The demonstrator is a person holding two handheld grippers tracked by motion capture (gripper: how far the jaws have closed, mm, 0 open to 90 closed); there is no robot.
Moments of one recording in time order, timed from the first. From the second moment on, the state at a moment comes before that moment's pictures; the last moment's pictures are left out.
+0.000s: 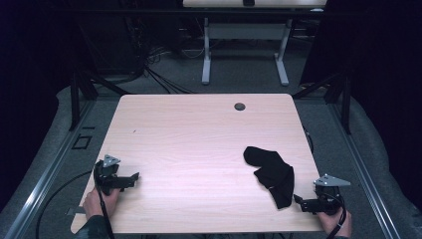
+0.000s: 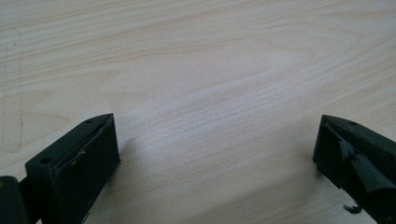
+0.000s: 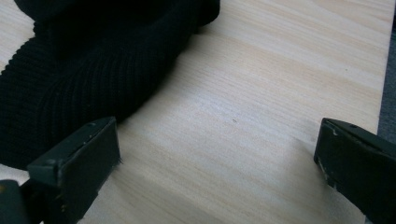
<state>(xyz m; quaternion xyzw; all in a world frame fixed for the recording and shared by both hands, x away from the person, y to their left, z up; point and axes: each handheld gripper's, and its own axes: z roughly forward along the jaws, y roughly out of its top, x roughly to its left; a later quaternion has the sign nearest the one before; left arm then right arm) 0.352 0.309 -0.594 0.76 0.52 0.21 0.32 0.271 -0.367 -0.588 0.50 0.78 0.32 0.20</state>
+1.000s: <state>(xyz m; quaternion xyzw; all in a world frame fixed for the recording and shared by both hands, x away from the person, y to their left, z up) 0.354 0.311 -0.593 0.76 0.52 0.21 0.32 0.266 -0.340 -0.543 0.50 0.78 0.31 0.19</state>
